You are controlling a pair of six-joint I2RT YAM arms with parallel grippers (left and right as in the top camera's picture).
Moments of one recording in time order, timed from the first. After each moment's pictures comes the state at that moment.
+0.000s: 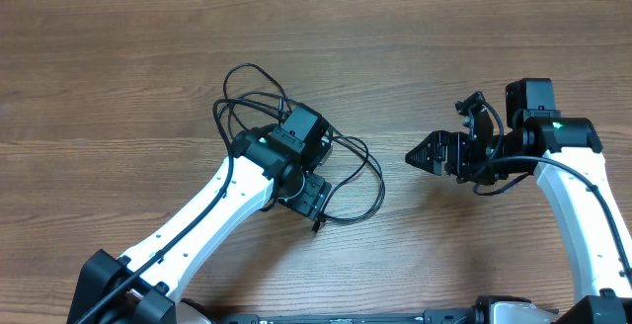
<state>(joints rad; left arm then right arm) -0.60 1.54 1.14 -1.02 0.09 -0.12 -0.04 1.40 1.09 -1.08 -0.65 0.02</state>
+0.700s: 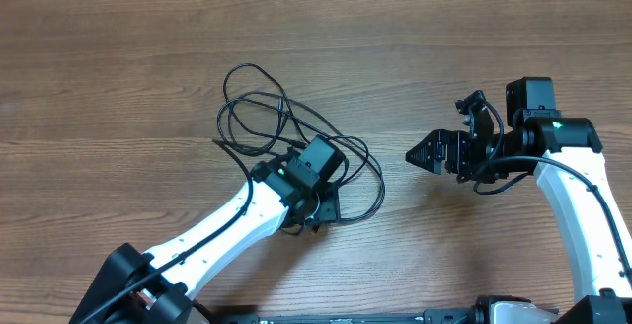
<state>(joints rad) -0.72 1.54 0.94 -0.73 0.09 -0.82 -0.04 1.40 1.09 -1.06 -0.65 0.02</state>
